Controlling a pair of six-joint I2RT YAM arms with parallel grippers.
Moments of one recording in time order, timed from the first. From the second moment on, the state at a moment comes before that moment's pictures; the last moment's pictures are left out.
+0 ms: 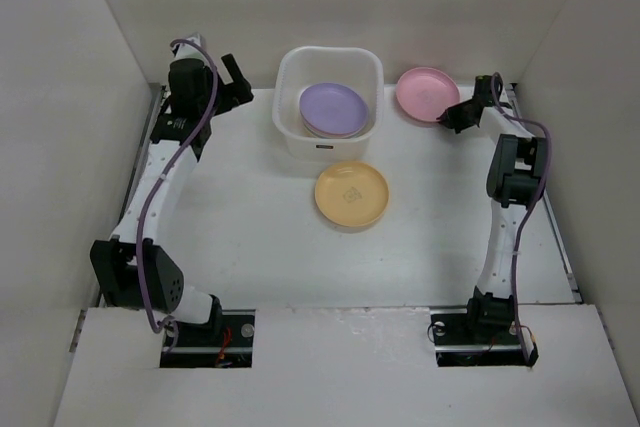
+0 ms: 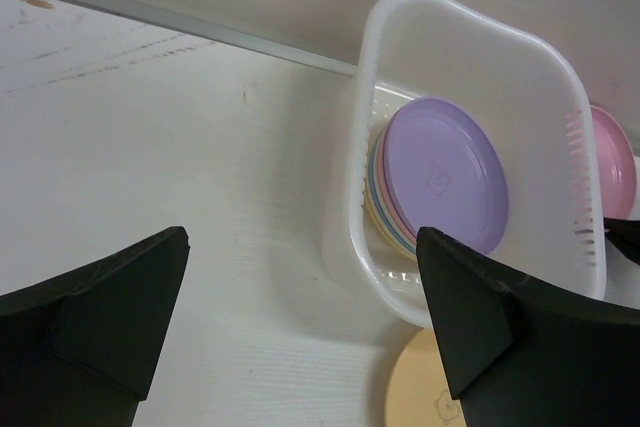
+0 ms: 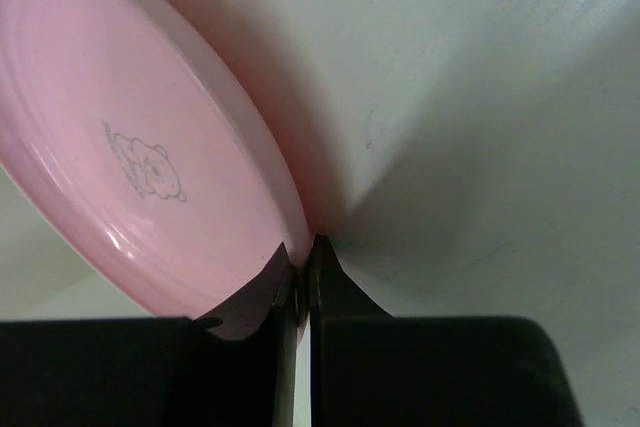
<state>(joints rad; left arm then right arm) -0.13 1.46 1.42 -0.31 -0.04 -0.39 -0.14 2.43 1.96 -0.39 -0.18 1.11</state>
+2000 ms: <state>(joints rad) -0.31 1.24 0.74 -0.28 -0.07 -0.60 0.39 2.19 2.08 -0.48 -0.01 0.55</state>
